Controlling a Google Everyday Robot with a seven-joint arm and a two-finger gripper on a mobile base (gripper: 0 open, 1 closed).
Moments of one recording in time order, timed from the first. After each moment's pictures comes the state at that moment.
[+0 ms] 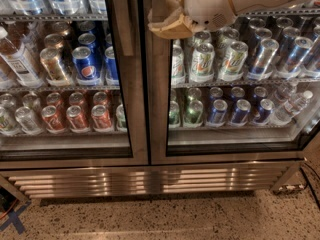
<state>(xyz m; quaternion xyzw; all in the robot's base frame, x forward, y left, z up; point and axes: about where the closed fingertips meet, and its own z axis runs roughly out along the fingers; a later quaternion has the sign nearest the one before) 0.552 0.000 1.030 -0.70 0.51 0.14 0.48</state>
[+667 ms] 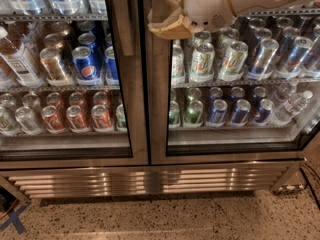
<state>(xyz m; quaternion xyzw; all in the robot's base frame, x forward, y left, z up) 0.554 0.000 1.028 -0.70 0.51 0.14 0.48</state>
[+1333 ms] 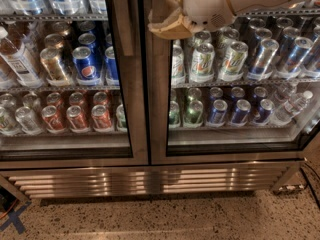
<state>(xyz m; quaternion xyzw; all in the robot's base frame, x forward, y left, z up) 0.555 0.000 1.028 -0.70 0.52 0.12 0.47</state>
